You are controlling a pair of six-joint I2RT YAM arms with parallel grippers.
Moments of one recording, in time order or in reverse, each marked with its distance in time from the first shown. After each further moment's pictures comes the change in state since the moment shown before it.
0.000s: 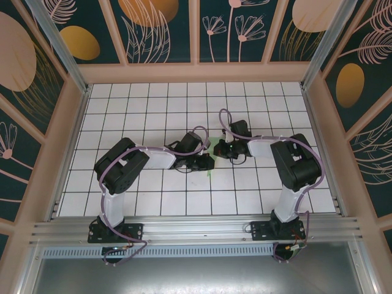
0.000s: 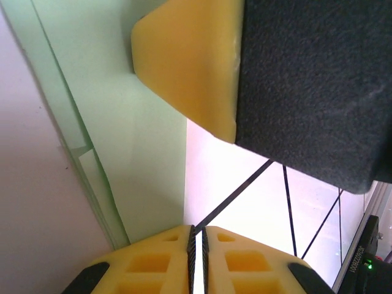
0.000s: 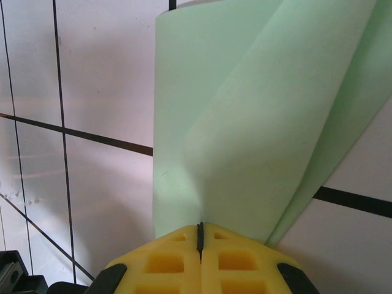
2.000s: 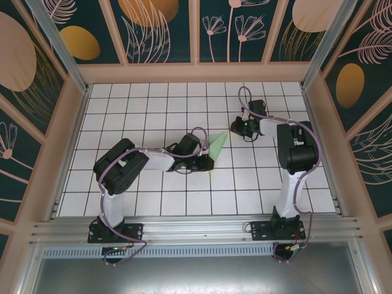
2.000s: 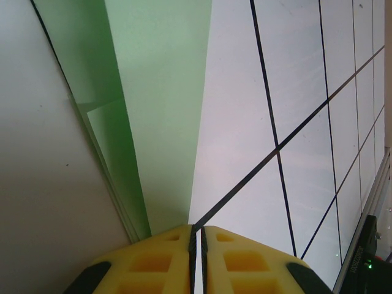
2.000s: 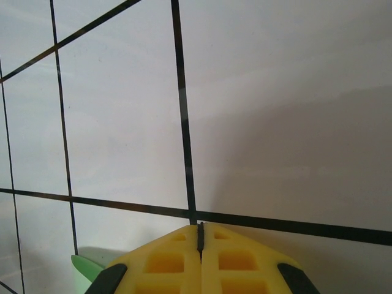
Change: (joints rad) left arm 0.000 -0.011 -0.050 0.080 -0.004 -0.001; right arm -0.244 0.202 0.331 -0.110 0.046 -0.085
